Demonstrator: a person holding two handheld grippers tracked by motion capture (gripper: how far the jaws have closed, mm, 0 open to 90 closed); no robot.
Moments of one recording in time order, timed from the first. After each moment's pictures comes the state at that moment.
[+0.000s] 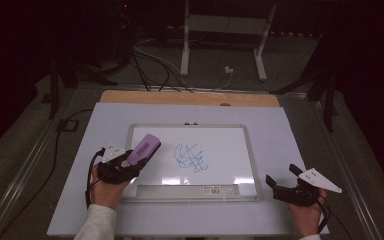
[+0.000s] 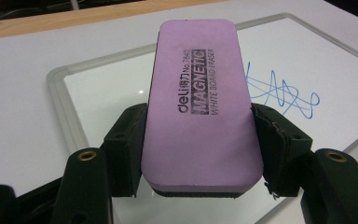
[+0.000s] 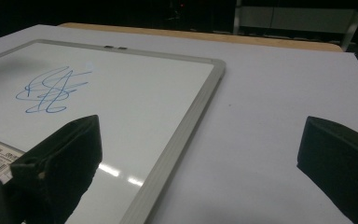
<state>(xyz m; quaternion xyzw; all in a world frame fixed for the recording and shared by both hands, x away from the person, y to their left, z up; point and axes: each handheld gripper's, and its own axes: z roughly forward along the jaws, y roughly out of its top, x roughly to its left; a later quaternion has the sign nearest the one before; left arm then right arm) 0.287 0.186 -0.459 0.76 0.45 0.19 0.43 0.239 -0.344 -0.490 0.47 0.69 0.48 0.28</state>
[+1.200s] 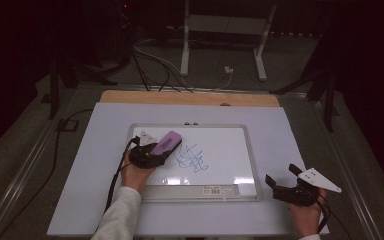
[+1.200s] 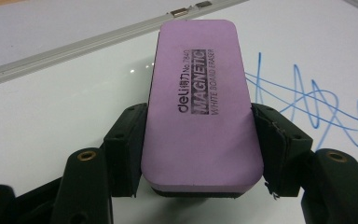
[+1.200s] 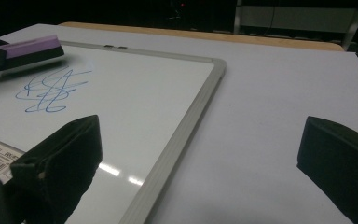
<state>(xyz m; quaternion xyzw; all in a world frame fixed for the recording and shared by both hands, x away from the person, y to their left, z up) 0.354 0.125 -0.500 0.79 0.44 0.17 0.39 0.240 -0.343 -0.490 0.47 0.69 0.48 0.28</state>
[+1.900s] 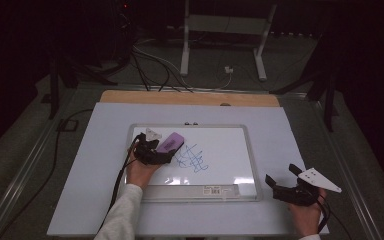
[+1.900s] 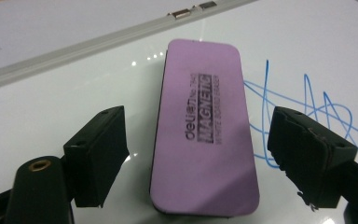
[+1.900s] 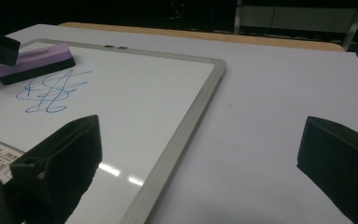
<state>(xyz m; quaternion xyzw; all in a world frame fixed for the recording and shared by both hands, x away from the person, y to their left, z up) 0.368 0.112 -0.499 0.79 0.45 0.16 0.38 0.240 -0.343 -0.490 0.47 0.69 0.48 0.28</state>
